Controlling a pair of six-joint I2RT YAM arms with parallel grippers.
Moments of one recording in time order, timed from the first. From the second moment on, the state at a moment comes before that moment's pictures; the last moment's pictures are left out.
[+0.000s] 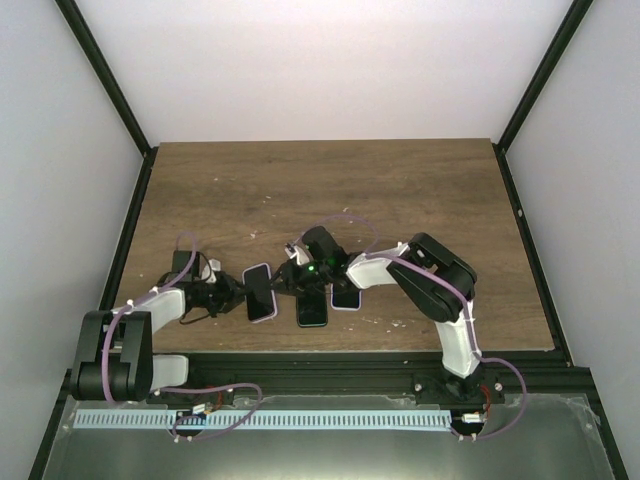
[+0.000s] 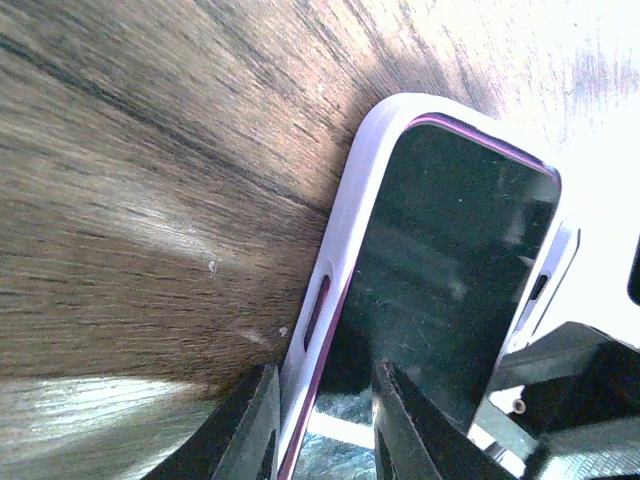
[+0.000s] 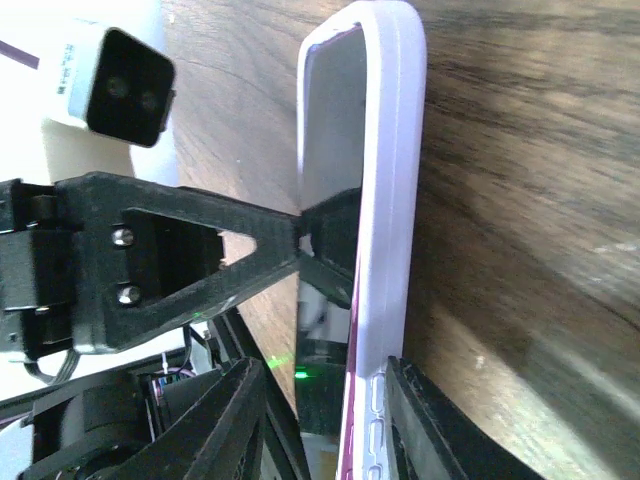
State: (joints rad) left arm -0.02 1.29 0.37 -0.18 0.69 -0.79; right arm 0.86 2.01 1.04 0.34 -0.70 1.04
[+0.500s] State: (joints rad) left arm -0.02 1.29 0.34 -0.11 0.71 -0.84; right arm 0.86 2.05 1.01 0.37 -0.72 1.08
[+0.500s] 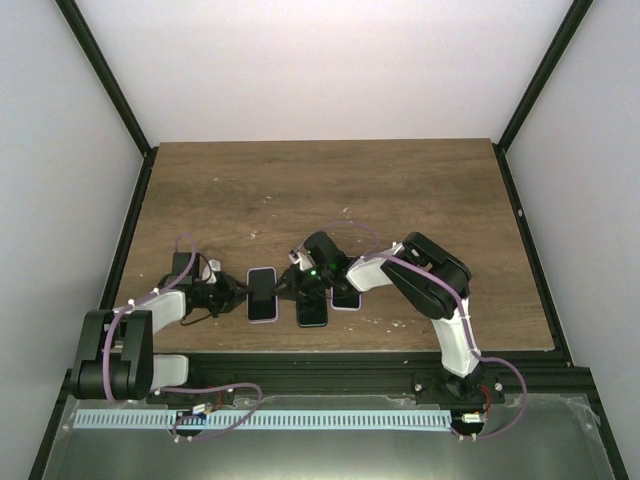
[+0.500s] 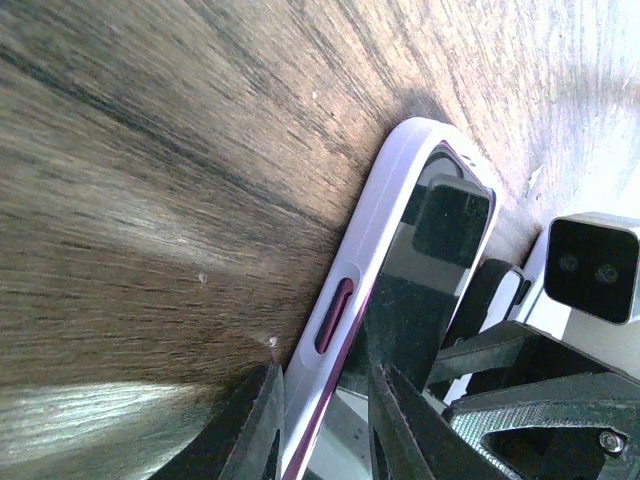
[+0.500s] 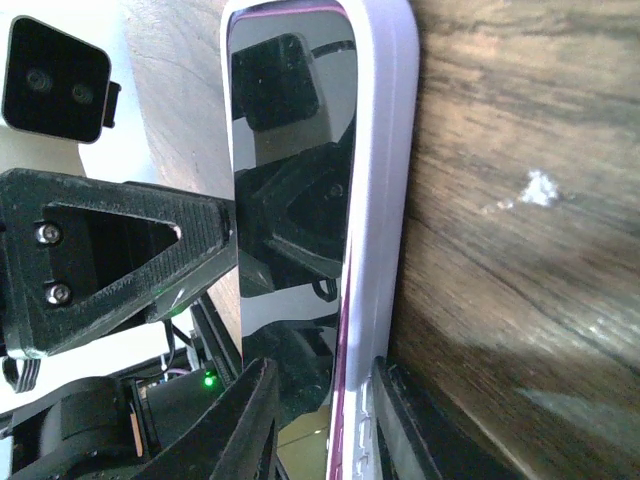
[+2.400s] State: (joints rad) left arm -0.08 1.25 0.30 -0.08 0.88 -0.94; right arm 0.87 1.98 1.03 0.21 -0.66 0.97
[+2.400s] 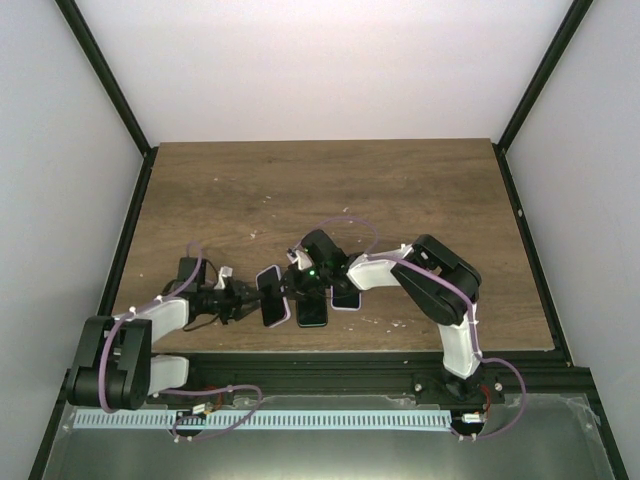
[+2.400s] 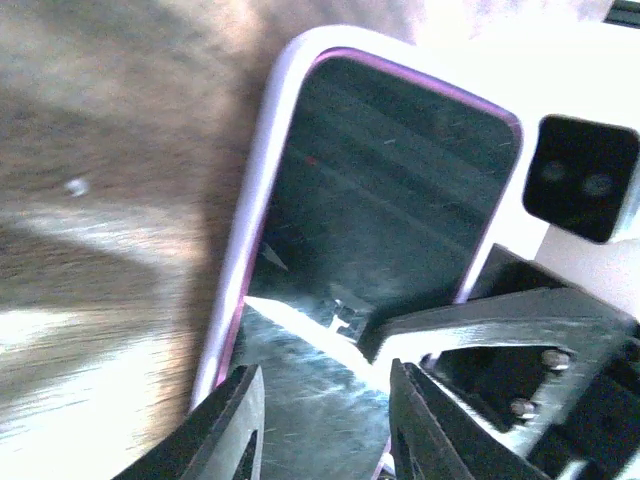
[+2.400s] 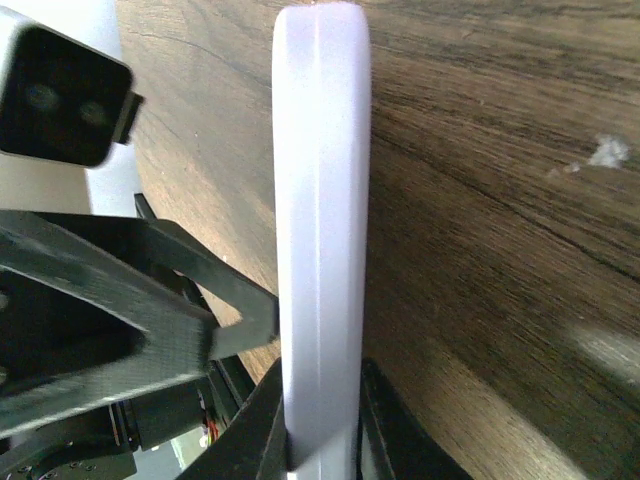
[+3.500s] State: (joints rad) left arm -0.14 0.98 0.31 0.37 1.20 -1.29; right arm 0.73 1.73 0.72 1.10 -0.84 1.60
